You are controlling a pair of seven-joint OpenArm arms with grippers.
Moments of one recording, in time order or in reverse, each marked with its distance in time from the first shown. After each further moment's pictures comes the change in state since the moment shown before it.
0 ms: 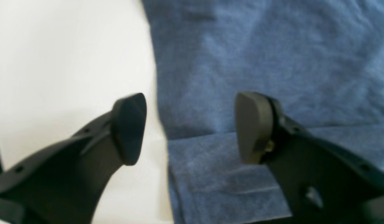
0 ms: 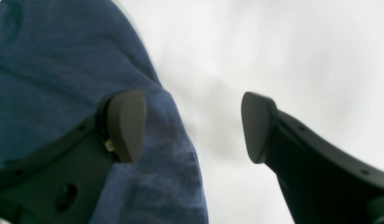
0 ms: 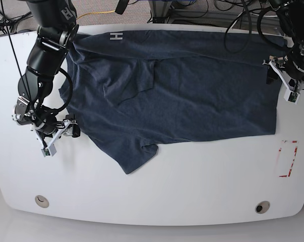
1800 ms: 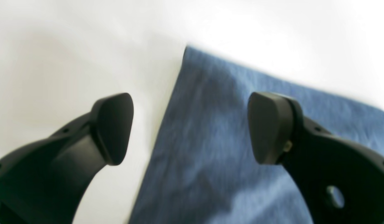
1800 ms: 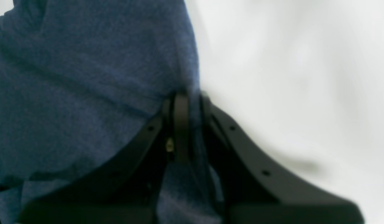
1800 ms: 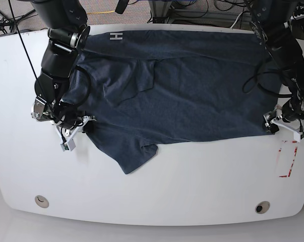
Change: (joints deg) left arm -32.0 -2.3 4.0 -45.9 0.7 20.1 -13.9; right arm 0.5 -5.5 0.0 -7.3 -1.3 0.1 4.0
